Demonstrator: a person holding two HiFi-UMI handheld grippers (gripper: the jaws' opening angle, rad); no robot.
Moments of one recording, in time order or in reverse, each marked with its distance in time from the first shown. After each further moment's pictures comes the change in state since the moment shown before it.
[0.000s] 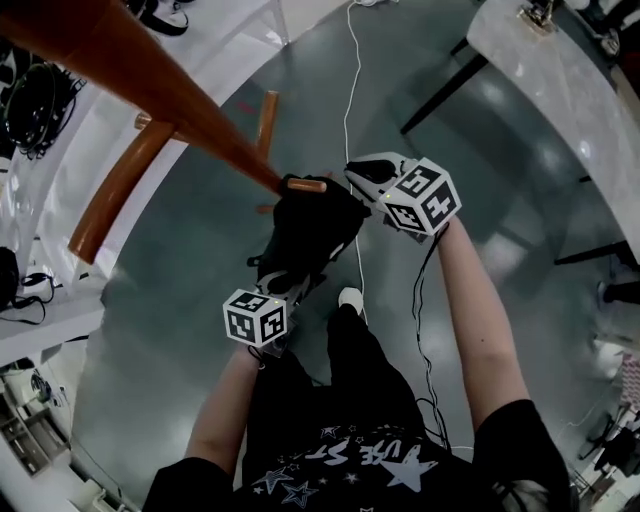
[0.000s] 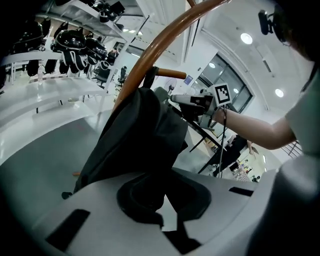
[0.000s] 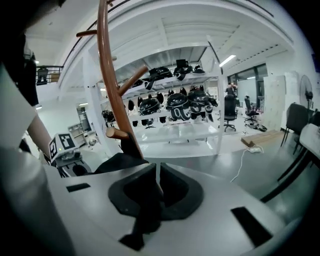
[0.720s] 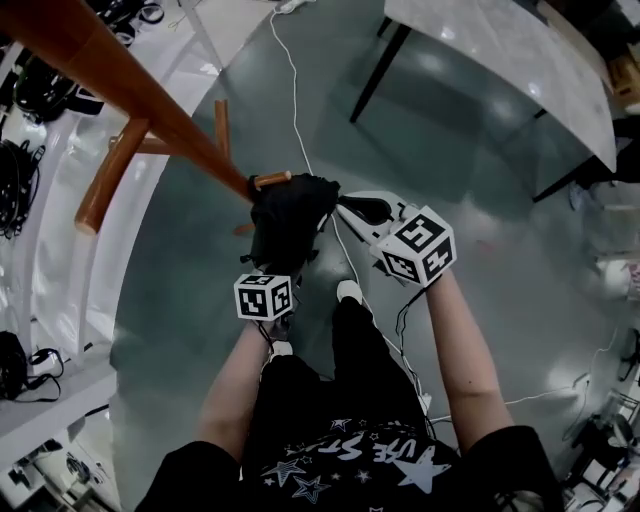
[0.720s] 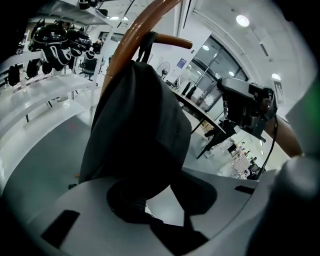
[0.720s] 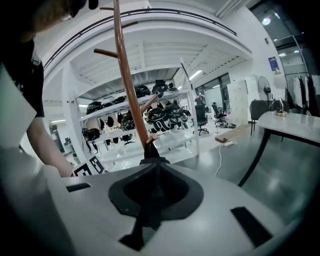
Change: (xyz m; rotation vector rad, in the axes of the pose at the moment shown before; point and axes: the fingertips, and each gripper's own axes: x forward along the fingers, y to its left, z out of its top) left arm 0.036 0.010 -0.023 0.115 0.171 -0.016; right arm -0.093 0.091 -0.023 0.200 -0.181 -0.275
